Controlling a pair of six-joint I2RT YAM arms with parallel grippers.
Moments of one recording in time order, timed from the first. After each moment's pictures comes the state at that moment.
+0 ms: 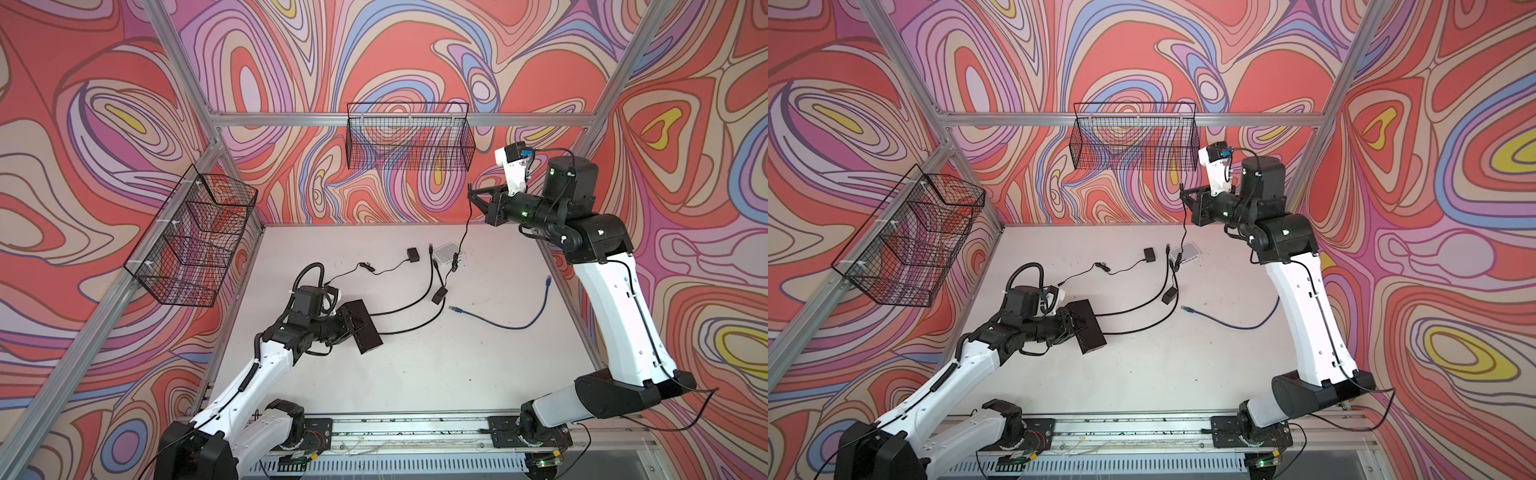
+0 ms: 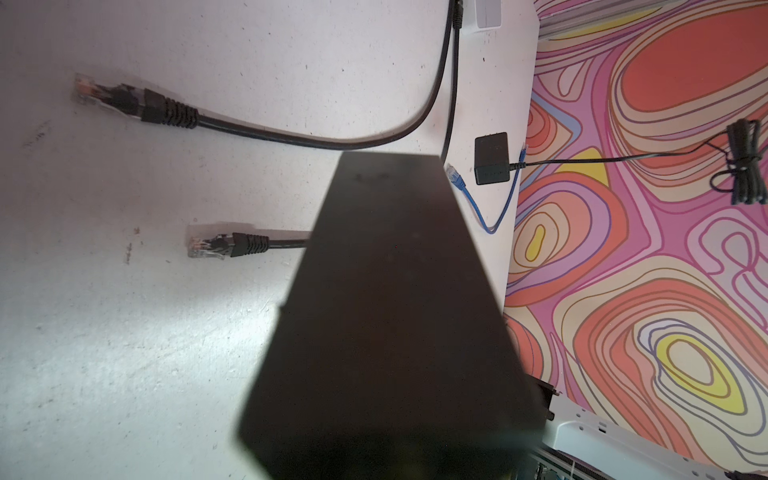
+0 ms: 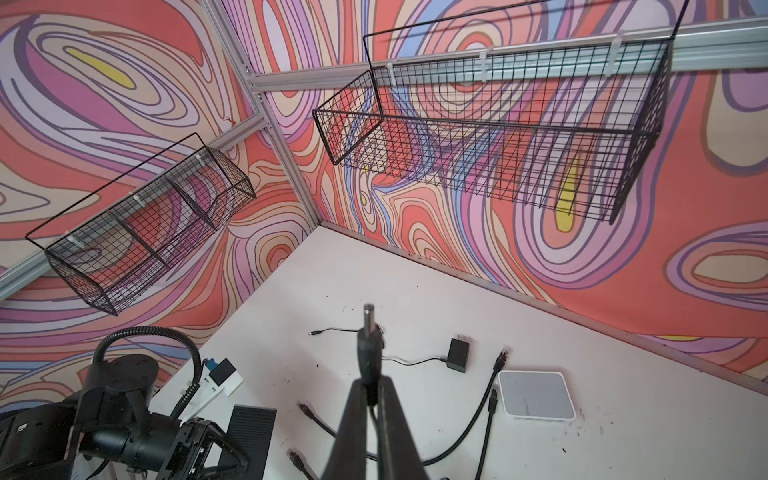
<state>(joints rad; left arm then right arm) -0.29 1.01 0.64 -0.44 0.60 -0.83 0.26 1.50 2.04 -0.84 -0.44 0.12</state>
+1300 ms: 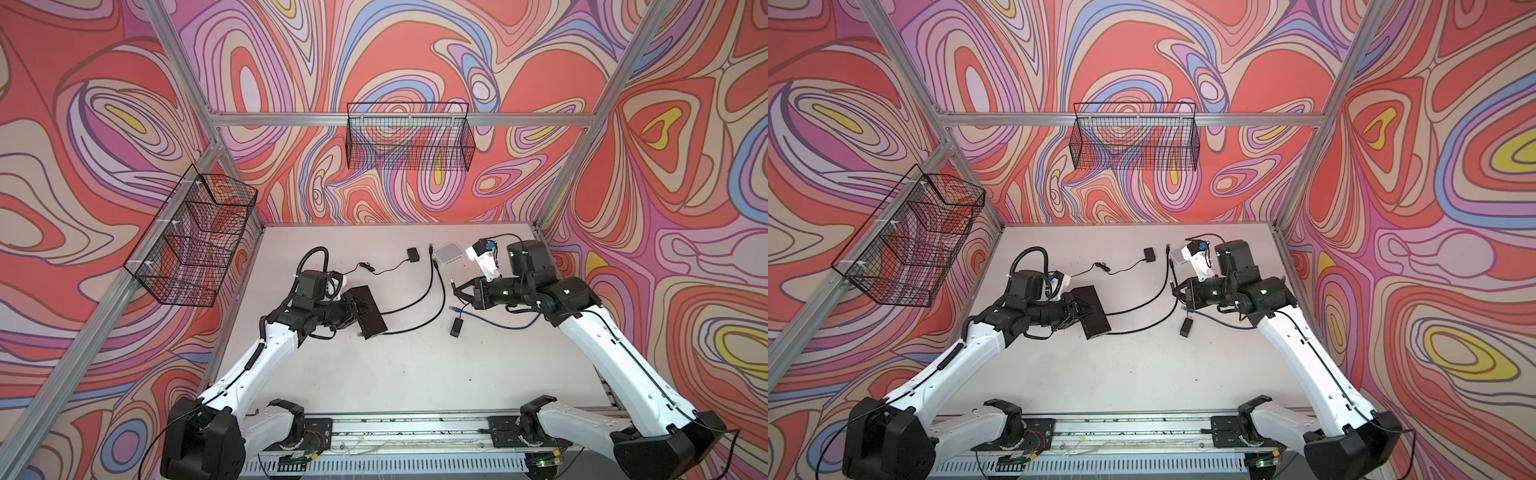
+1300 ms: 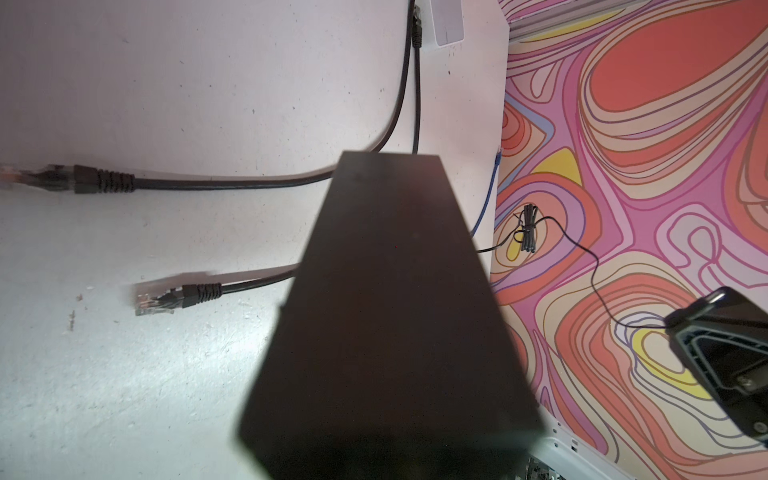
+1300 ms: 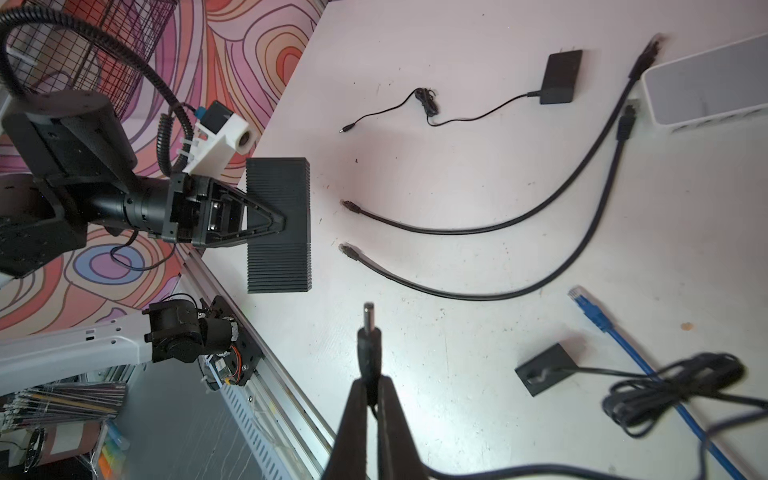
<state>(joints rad) -0.29 1.16 0.80 -0.42 0.64 -0.81 0.39 1.15 1.20 -0.83 -0.53 0.22</state>
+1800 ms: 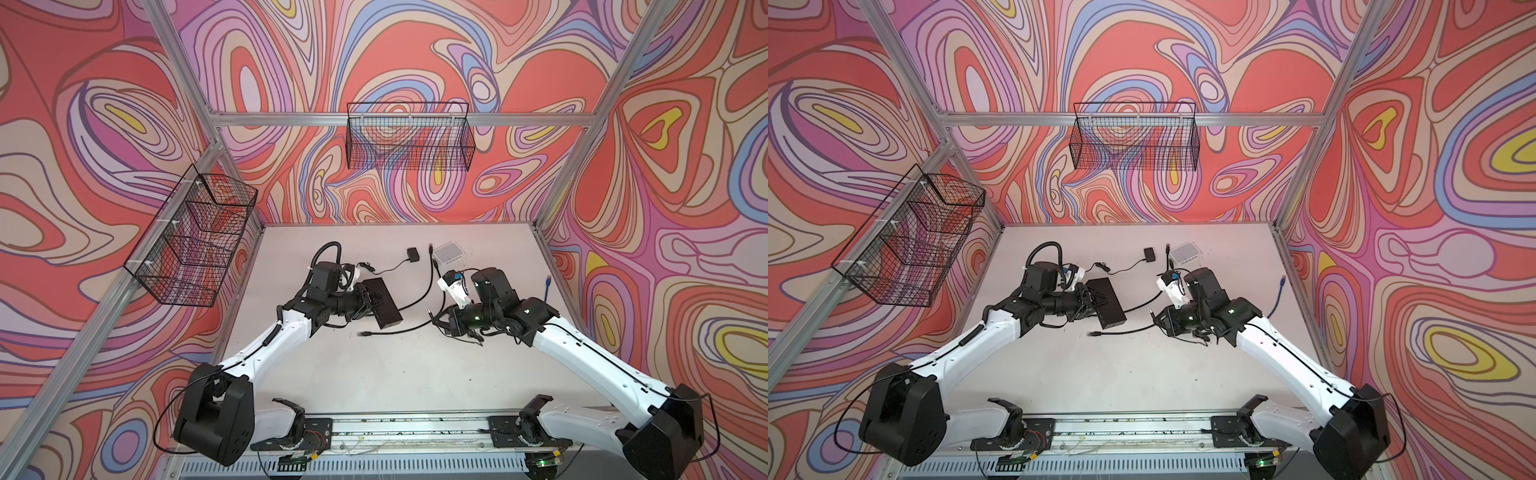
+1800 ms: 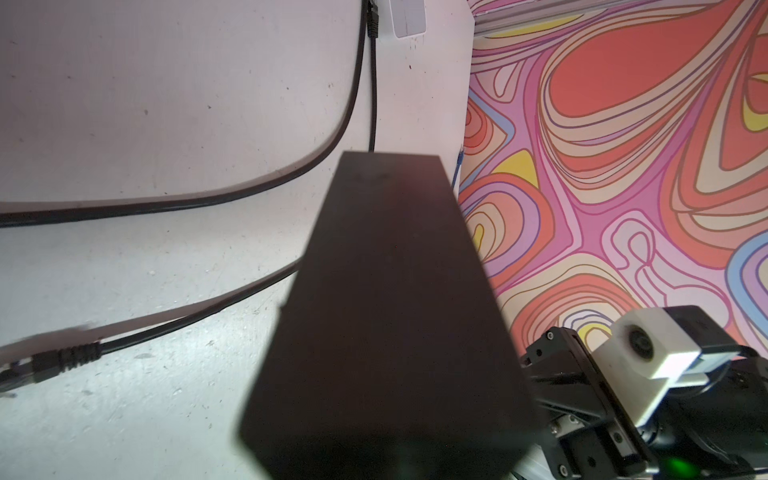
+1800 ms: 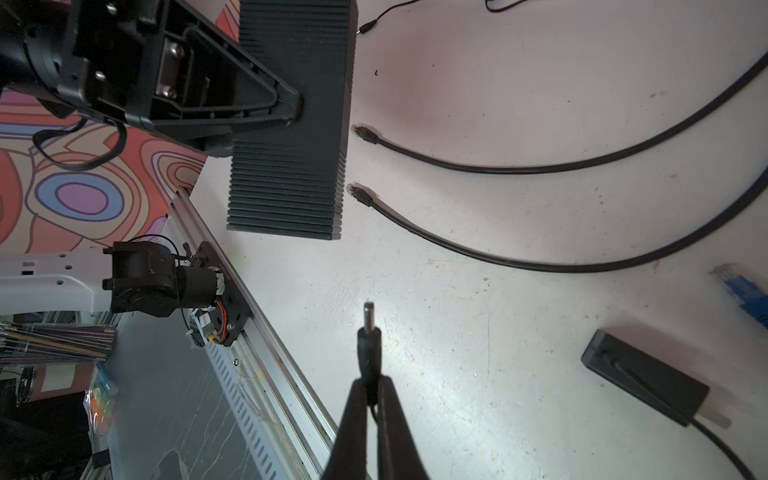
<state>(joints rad) -0.36 1.30 0.82 -0.20 0.70 -0.98 0.56 1.16 0.94 -0.60 -0.49 0.28</state>
